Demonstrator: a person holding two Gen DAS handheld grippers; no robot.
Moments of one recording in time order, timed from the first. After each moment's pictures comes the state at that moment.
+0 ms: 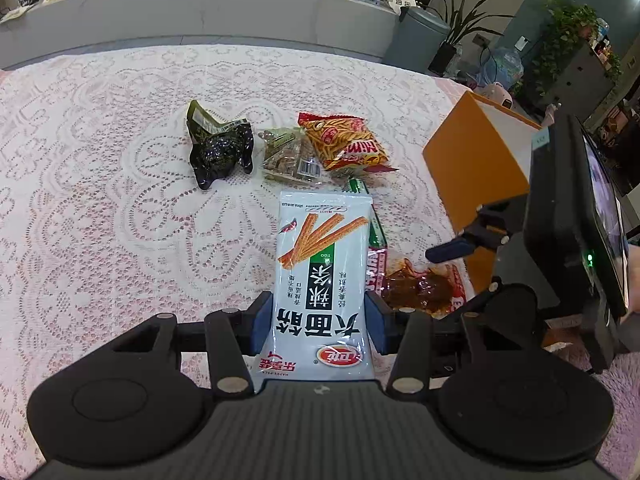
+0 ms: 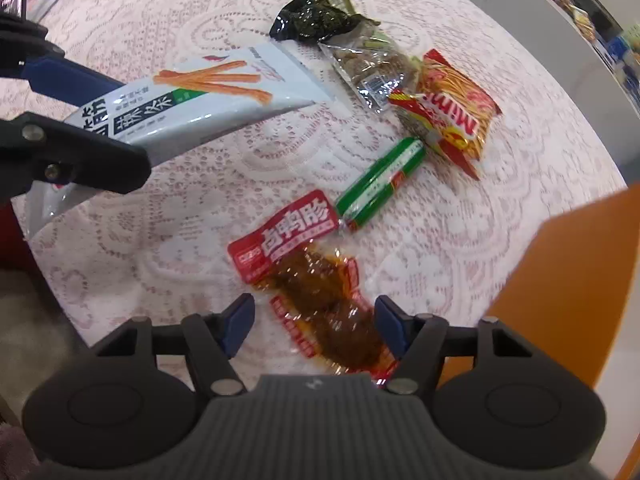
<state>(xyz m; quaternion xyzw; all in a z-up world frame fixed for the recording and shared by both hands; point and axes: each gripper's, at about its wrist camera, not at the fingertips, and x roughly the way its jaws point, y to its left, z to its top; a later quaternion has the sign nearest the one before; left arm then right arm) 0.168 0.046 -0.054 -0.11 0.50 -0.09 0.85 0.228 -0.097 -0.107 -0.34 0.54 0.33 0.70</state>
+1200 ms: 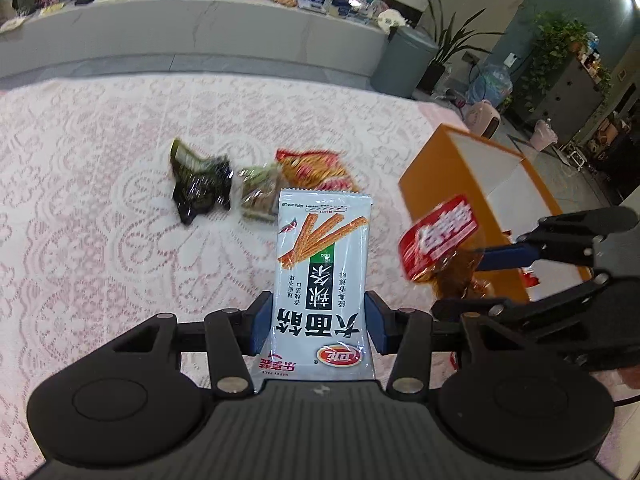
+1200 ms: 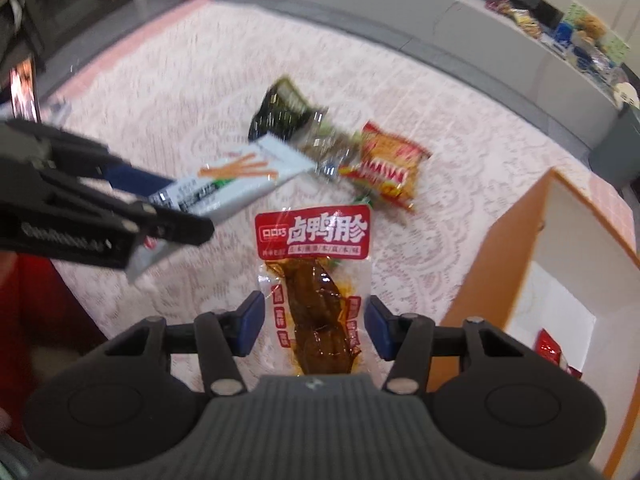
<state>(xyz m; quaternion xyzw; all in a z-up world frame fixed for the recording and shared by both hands) 0.170 0.029 -0.017 -0.11 0.47 -0.10 0.87 0.212 -0.150 -0.007 -0.19 0.49 0.32 0.79</state>
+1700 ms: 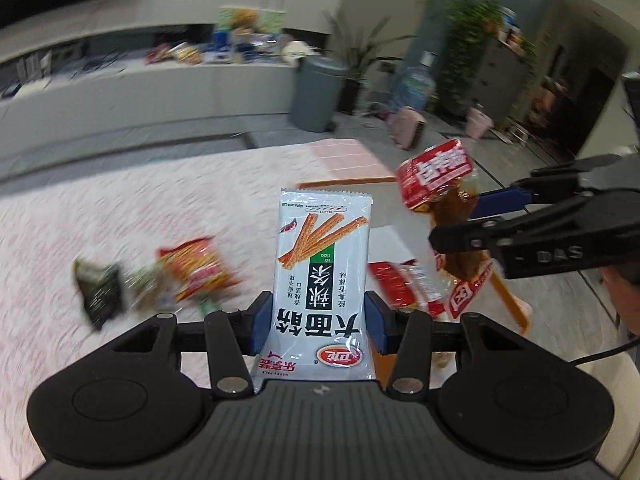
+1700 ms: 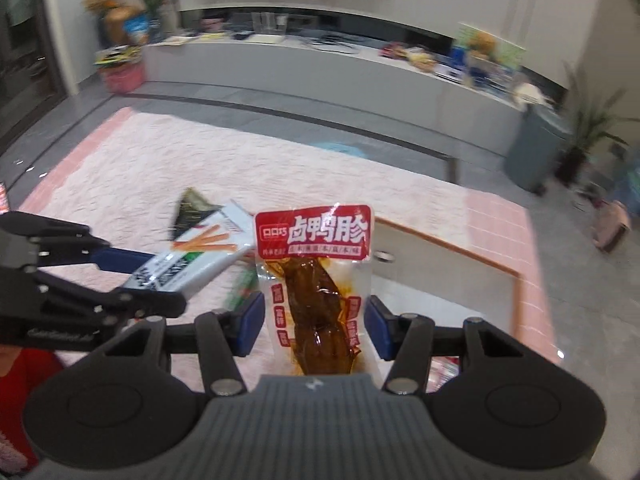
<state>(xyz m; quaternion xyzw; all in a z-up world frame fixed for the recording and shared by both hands) 0.189 -0.085 0.049 -0.03 0.41 -0.20 0.89 0.216 -0.262 0.092 -0.13 0.43 0.20 0.87</state>
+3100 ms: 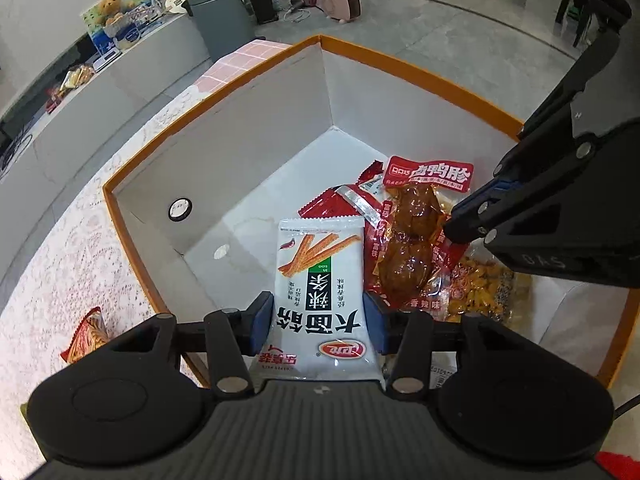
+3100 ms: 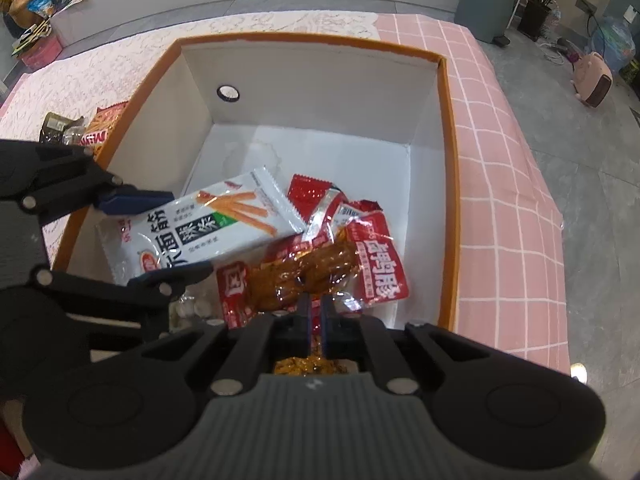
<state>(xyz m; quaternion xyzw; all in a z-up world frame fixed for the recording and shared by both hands) 0.269 -0.253 -0.083 0.24 0.47 -0.24 0.81 0.280 -0.368 -0.051 -0.07 0.58 0.14 0.80</state>
